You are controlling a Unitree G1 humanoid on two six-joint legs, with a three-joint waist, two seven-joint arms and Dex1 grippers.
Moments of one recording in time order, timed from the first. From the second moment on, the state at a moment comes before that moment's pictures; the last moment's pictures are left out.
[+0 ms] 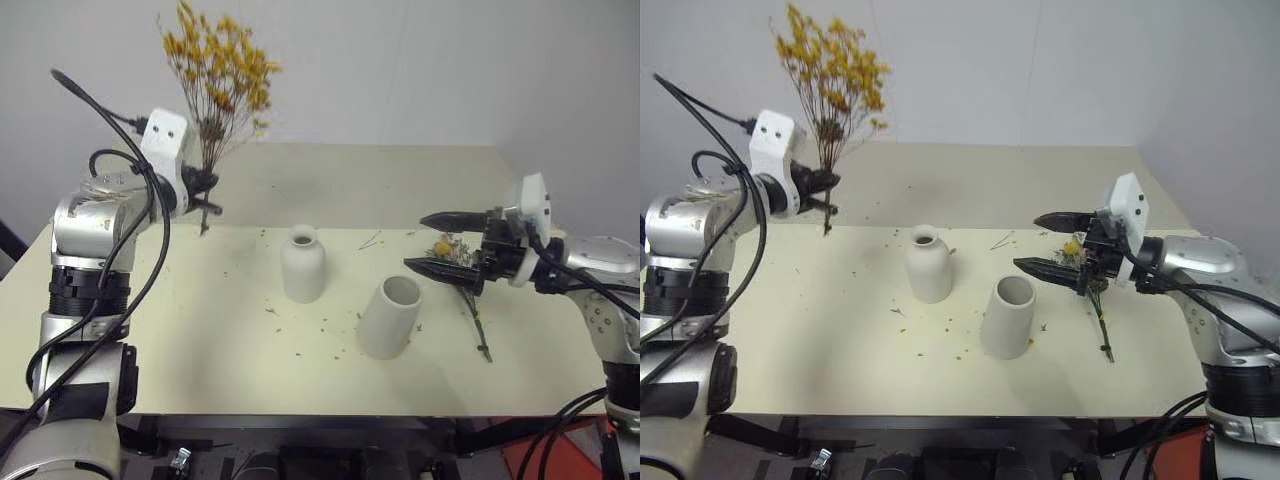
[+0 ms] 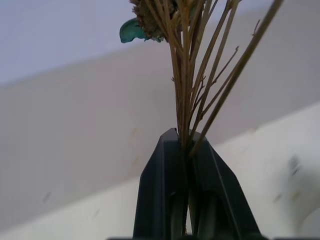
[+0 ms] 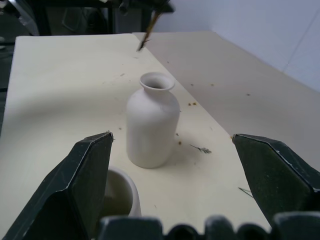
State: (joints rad) left arm -1.04 0.63 0.11 0.19 -0.31 0.88 -0.50; right arm -0.56 -0.80 -0.12 -0.18 0.61 0.53 1.05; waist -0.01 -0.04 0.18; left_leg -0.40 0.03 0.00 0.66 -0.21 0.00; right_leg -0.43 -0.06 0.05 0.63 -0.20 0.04
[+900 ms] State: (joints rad) left arm -1.01 0.52 0.12 0.08 -0.58 0.82 -0.87; right arm -0.57 -0.73 -0.09 -0.20 0.57 0.51 1.01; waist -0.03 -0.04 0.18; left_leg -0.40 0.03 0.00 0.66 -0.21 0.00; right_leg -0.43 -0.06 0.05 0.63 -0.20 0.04
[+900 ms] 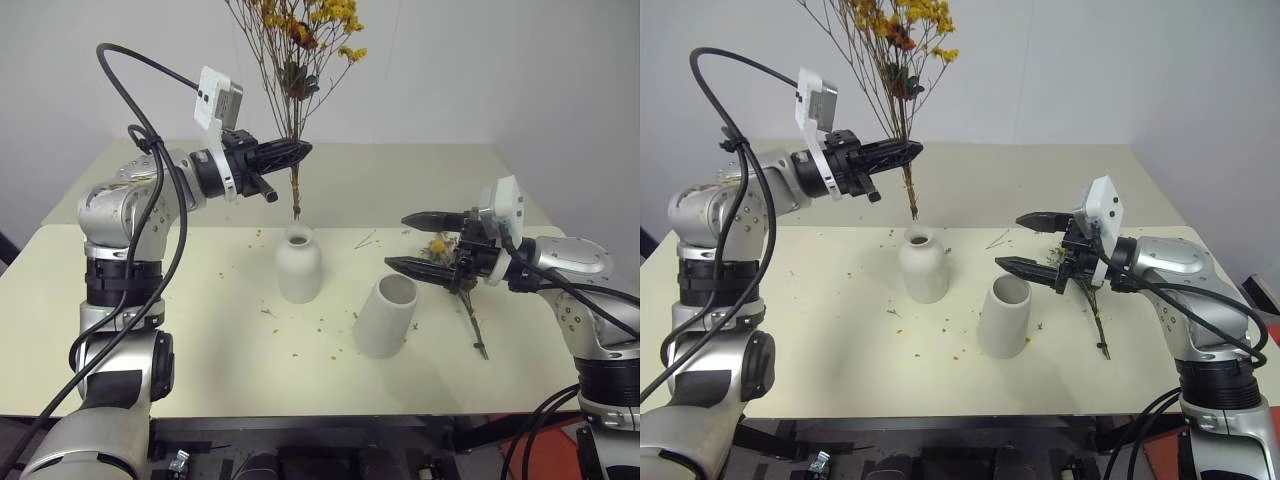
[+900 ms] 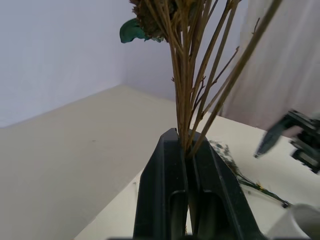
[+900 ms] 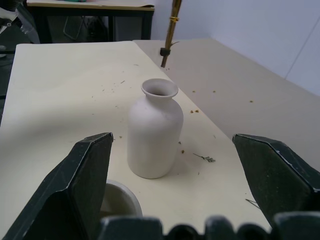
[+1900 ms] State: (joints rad) left arm -0.82 0.47 0.09 0.08 -0.51 0.56 -0.89; right arm -0.54 -0.73 -0.09 -0.23 0.61 0.51 1.00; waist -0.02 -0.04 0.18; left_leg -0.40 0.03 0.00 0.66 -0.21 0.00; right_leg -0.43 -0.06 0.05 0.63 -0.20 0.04
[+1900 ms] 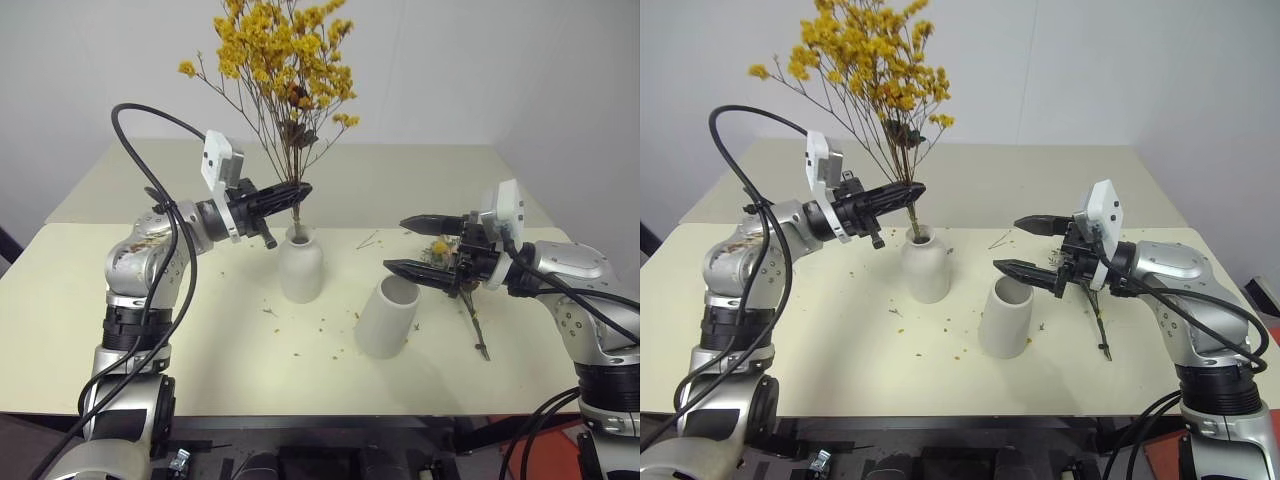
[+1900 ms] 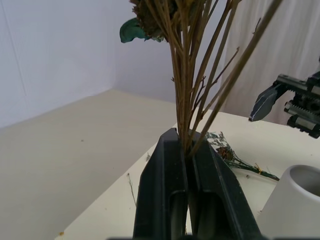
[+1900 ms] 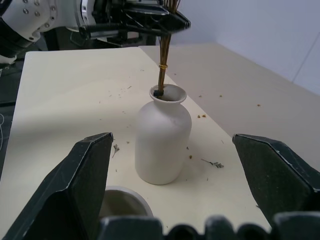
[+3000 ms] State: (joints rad) left arm -0.61 0.62 0.11 -0.13 -0.53 0.68 -0.86; right arm -0.51 -0.74 -0.13 -0.26 0.63 0.51 0.98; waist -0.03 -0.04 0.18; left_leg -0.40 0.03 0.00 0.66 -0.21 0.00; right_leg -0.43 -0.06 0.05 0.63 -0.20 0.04
